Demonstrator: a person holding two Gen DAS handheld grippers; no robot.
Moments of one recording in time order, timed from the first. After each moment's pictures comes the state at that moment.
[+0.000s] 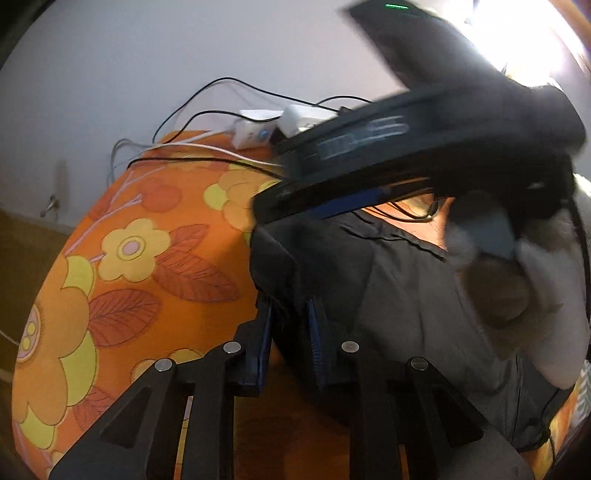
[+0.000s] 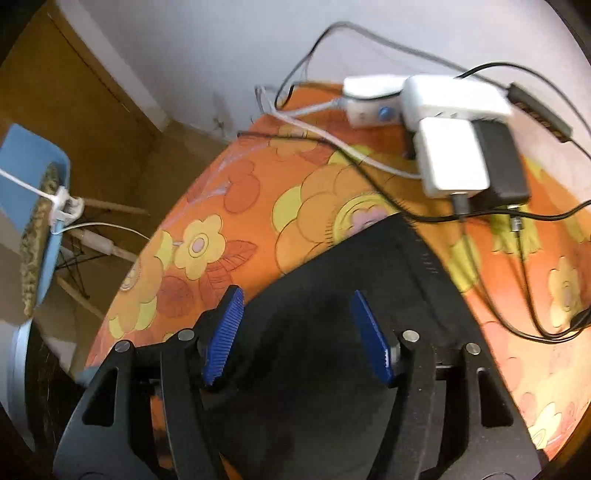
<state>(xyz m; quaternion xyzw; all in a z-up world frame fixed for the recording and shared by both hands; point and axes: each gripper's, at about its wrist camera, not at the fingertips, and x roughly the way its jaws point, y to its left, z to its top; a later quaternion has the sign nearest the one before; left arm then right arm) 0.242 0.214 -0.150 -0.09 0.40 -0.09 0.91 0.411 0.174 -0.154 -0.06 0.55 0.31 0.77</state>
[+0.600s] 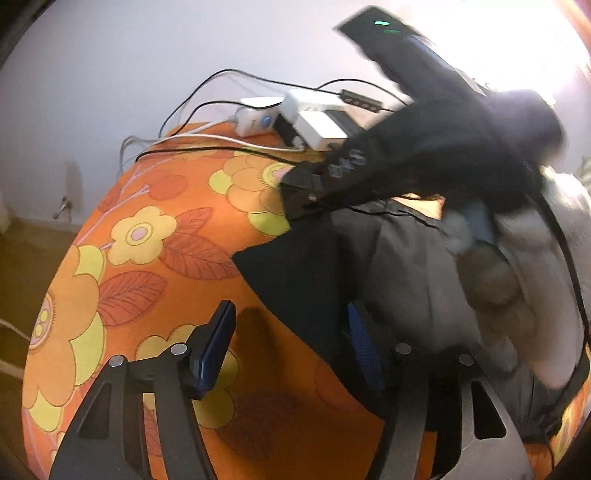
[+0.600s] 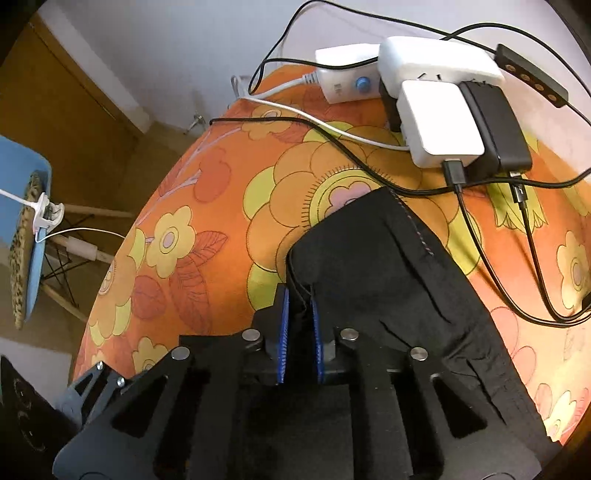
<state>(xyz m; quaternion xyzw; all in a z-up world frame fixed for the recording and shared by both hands) 0.235 0.204 -0.153 -0.07 0.42 -0.06 0.90 0.408 0.144 -0.174 -0.02 0.55 0.30 0.78</state>
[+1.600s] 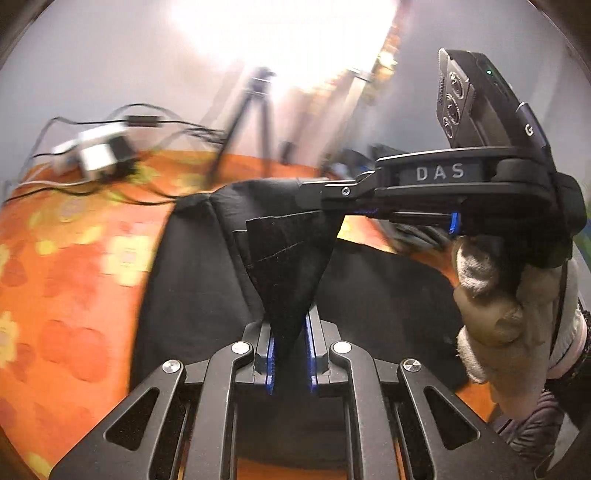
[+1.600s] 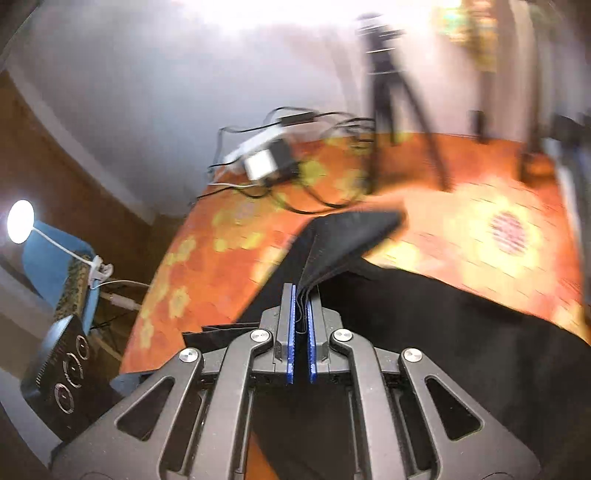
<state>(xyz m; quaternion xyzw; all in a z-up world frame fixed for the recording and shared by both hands) 0.159 -0.005 -0.075 -0.08 0.40 -0.27 0.87 0.267 -0.135 -0.071 0.14 0.46 0.22 0.85</state>
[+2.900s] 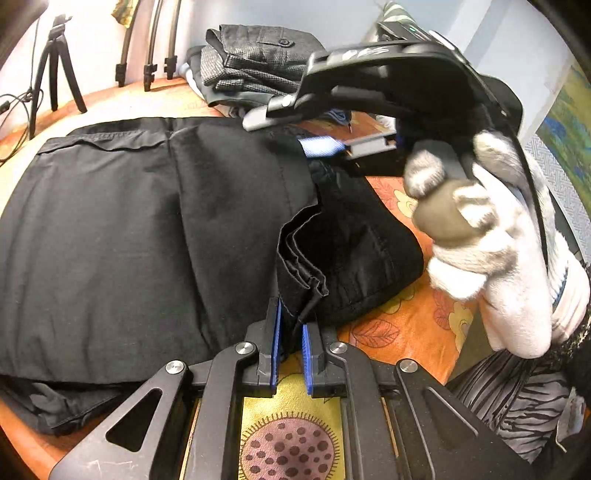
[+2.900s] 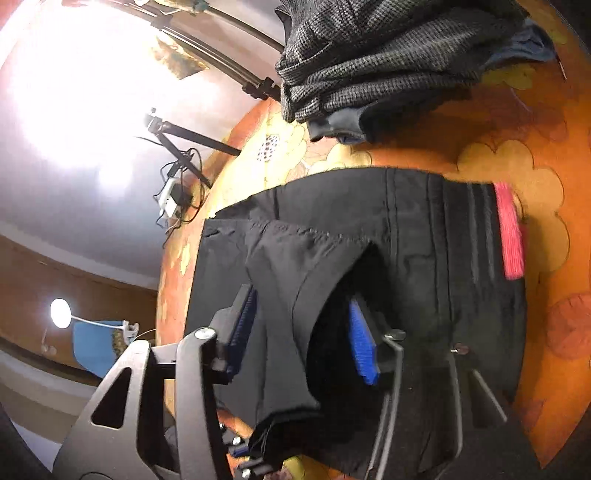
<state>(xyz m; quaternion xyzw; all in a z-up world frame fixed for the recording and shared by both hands) 0.061 -0.198 -0.140 0.02 0.47 -0.37 0.80 0.178 -0.380 -0.169 0.35 0.48 0.14 0.79</state>
